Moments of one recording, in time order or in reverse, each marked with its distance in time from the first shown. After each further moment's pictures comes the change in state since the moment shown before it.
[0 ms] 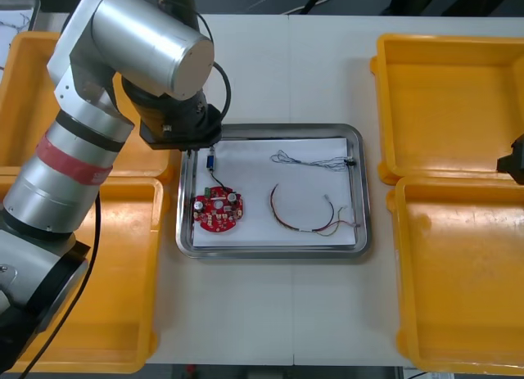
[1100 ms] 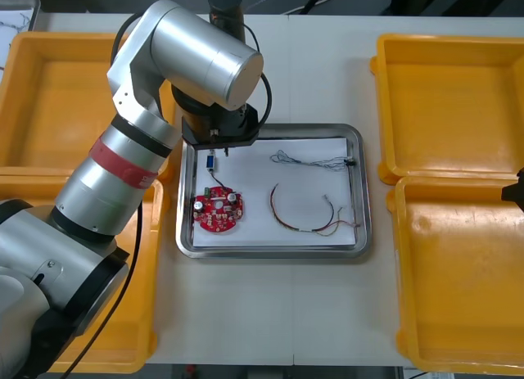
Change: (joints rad) right arm 0.115 0.000 -0.033 -0.041 -0.049 0.000 -0.025; left arm -0.043 -0.142 -0.024 0.145 -0.110 -0.139 0.047
